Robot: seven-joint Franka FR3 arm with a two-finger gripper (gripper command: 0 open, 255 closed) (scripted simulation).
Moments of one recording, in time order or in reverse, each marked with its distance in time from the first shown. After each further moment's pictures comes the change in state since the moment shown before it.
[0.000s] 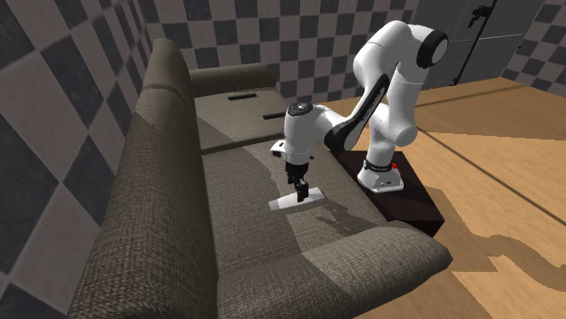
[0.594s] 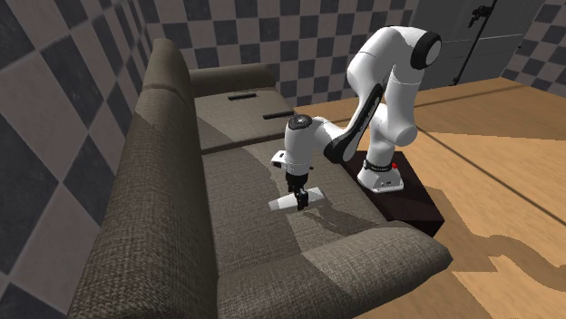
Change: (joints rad) arm 0.004 0.073 0.008 -0.033 -0.030 0.101 0.027
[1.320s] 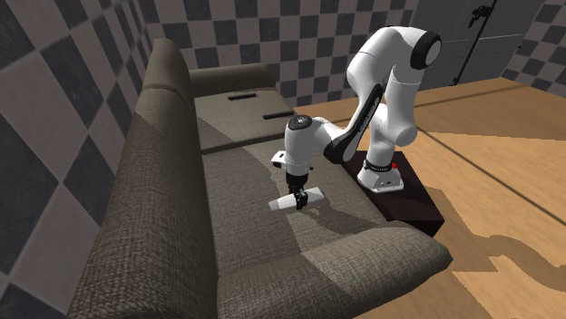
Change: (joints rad) arm 0.000 0.002 0.000 0.000 -0.001 0.002 0.001
